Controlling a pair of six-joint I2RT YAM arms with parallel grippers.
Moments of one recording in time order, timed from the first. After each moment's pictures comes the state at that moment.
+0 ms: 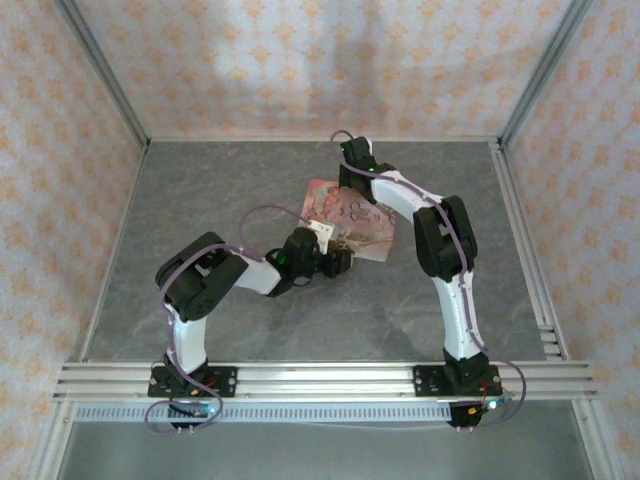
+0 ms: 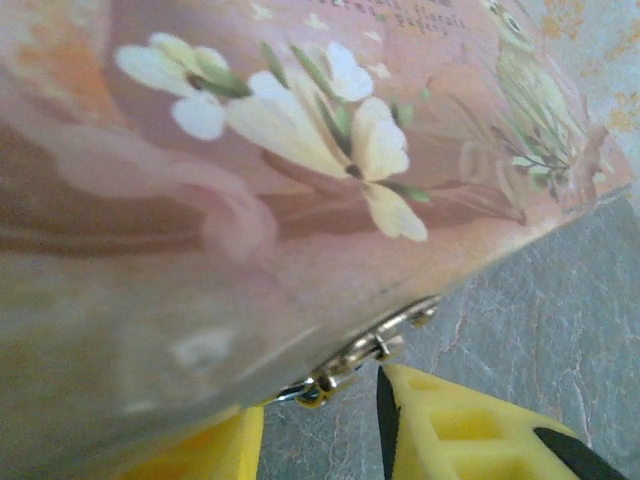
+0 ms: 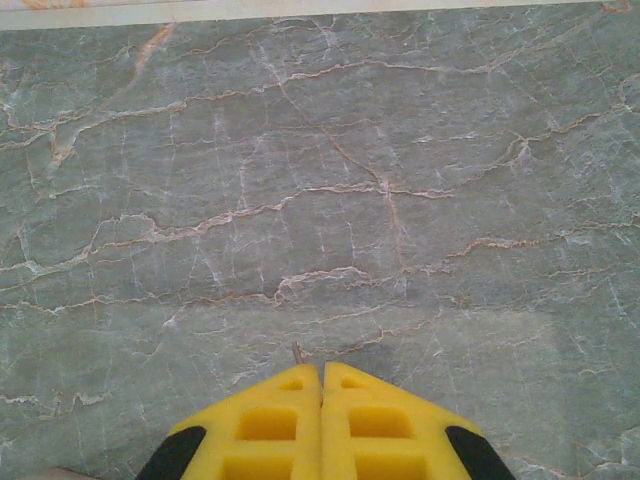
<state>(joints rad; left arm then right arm) -0.68 1.92 0.78 0.65 0.26 -0.52 0.45 2.24 1.78 -0.35 0.24 0.35</state>
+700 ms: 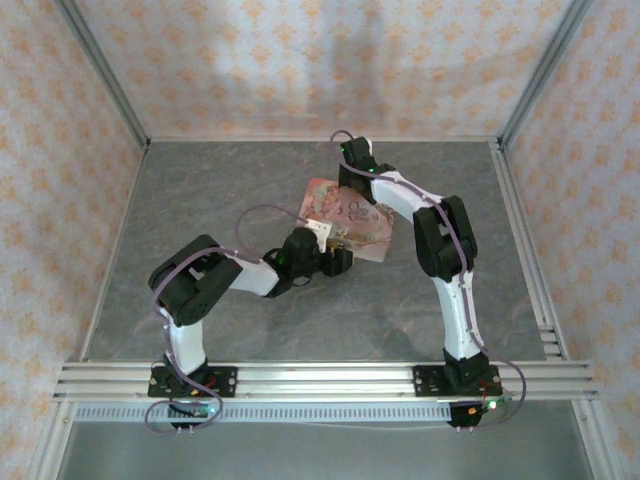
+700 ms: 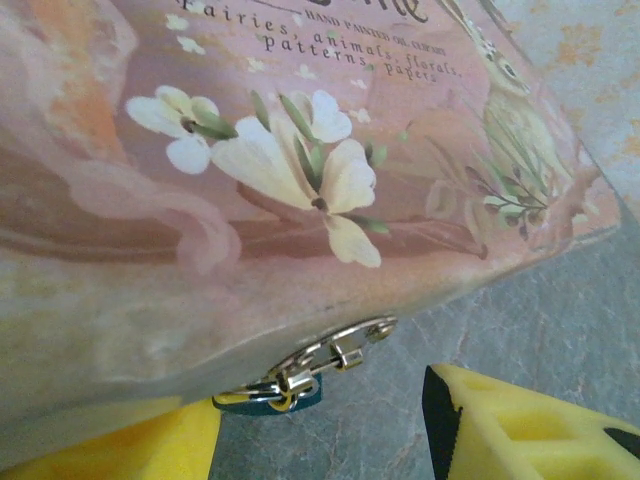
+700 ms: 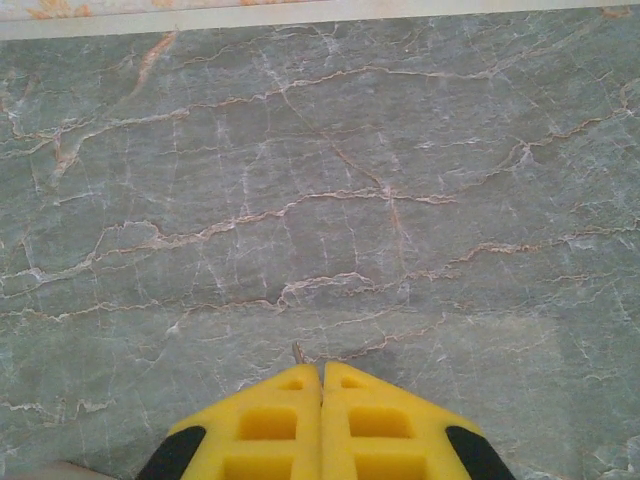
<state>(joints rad) -0.69 1.88 0.77 0.61 0.18 -0.54 0.45 2.24 1.77 -0.33 0.24 0.36</state>
